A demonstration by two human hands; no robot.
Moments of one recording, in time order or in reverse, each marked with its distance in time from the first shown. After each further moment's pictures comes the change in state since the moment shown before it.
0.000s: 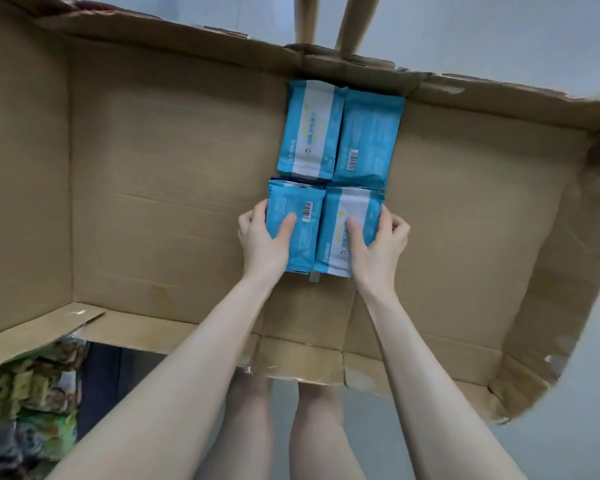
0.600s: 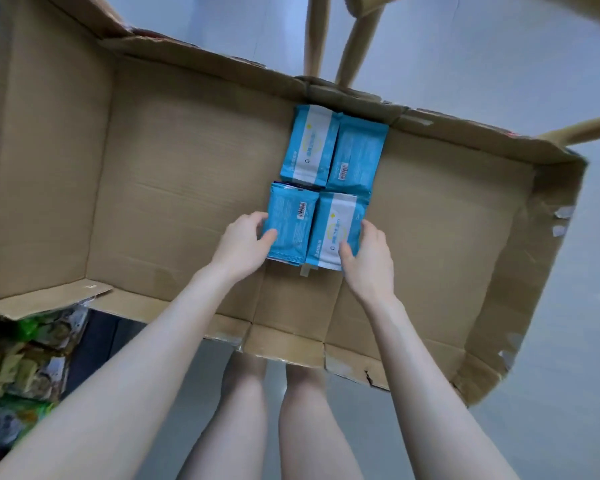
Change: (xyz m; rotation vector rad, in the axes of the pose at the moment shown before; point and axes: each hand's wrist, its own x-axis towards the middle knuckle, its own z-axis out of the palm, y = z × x) left_hand -0.035 0.028 -0.055 0.472 -0.195 0.147; right_hand -0.029 -0.027 -0.047 -0.411 -0.217 -0.124
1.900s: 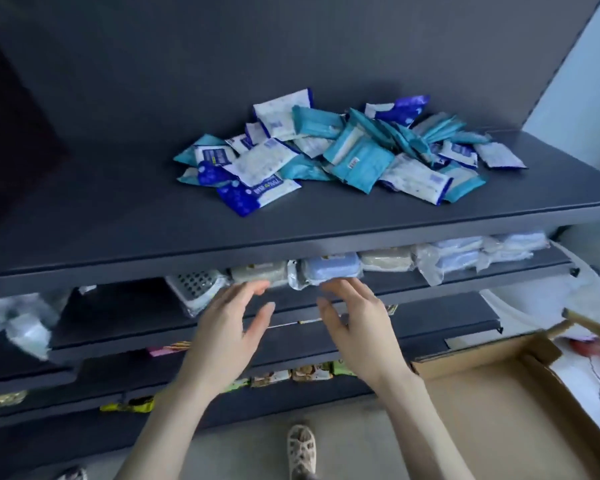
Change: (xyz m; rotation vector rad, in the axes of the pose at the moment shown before) left_hand -0.698 -0.327 -0.214 -0.265 1.405 -0.095; right_hand -0.638 -0.369 0.158 -0.191 -0.300 -1.660
